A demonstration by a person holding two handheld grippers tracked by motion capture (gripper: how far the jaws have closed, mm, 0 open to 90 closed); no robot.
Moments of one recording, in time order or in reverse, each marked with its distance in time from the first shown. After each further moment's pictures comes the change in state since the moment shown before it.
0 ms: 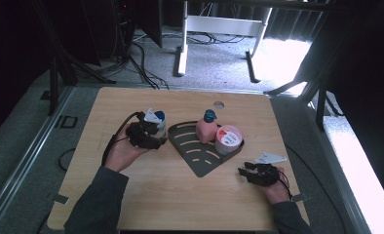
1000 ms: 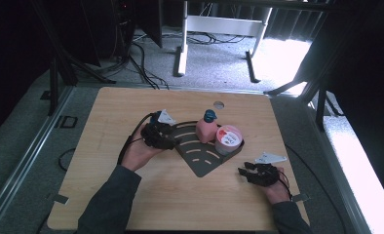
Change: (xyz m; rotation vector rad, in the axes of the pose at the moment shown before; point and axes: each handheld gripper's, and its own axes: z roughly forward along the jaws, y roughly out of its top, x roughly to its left) left arm -0.019 0.018 0.029 -0.070 -0.083 0.020; right arm 0.000 0.000 0.000 0.002 -0.002 -0.004
